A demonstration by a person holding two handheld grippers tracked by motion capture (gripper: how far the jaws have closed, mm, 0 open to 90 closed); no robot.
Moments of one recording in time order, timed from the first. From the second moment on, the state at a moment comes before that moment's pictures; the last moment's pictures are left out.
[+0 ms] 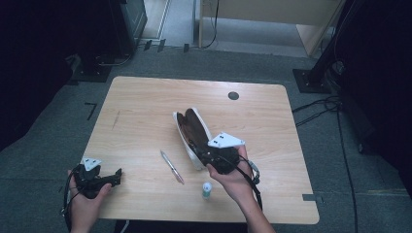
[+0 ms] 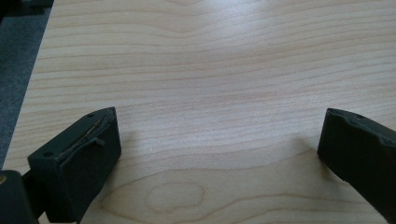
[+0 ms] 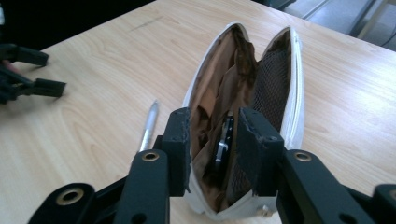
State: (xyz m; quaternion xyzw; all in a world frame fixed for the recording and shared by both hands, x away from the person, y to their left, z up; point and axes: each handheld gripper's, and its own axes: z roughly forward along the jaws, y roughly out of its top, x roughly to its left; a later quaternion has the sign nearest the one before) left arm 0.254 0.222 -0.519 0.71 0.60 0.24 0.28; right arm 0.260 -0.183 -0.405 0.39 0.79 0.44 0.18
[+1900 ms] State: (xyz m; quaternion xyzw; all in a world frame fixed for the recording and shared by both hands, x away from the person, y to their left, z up) left arm 0.254 0.222 -0.519 0.71 0.60 0.24 0.28; right arm 0.180 -0.217 -0.459 0.32 0.80 0.49 0.10
